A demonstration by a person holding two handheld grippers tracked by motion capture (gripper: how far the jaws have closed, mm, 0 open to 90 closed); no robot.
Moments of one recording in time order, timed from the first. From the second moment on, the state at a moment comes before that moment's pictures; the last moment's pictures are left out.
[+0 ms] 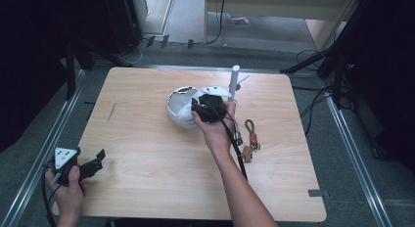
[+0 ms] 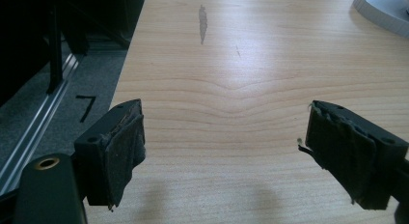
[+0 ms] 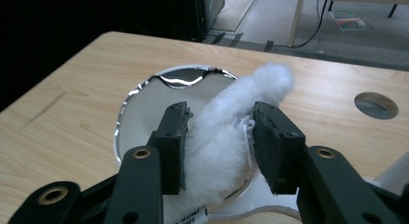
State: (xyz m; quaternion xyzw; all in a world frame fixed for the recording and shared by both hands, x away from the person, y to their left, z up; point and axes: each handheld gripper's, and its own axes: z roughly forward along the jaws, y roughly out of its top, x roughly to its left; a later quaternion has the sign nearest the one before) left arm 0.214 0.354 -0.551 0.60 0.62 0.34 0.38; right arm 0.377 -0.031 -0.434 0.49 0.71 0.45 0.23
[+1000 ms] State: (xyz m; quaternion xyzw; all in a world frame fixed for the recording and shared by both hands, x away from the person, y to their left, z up) left arm 0.215 0.354 -0.551 0.61 0.61 0.33 0.38; right arm 0.373 -0.052 -0.432 0.47 0.73 0.45 0.20
